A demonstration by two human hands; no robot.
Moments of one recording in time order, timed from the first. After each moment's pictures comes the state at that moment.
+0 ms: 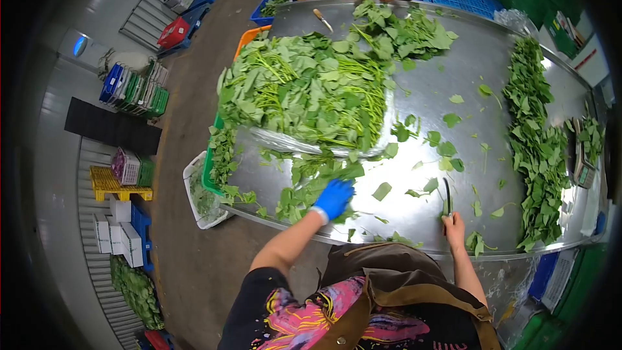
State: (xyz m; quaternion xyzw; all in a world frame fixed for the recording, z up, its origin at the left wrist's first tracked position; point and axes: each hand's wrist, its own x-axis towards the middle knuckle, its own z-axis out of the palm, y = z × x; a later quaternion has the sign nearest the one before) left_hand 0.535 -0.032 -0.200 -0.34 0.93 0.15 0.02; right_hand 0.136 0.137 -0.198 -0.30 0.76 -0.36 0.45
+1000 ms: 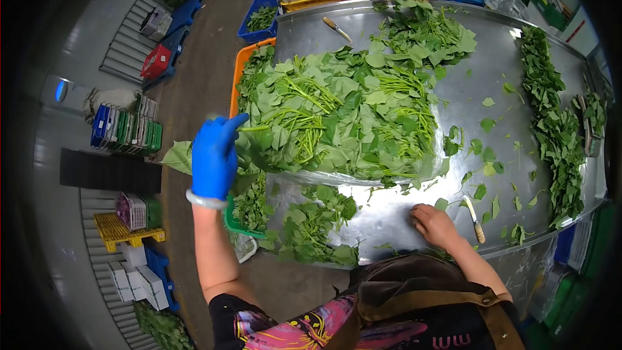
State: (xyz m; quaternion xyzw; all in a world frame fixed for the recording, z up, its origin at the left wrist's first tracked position) left_hand 0.747 -0.275 0.146 -0.45 0.87 -0.03 -0.19; right_hand 0.386 -0.033 -0.070 -0.74 0.57 -0.19 0.30
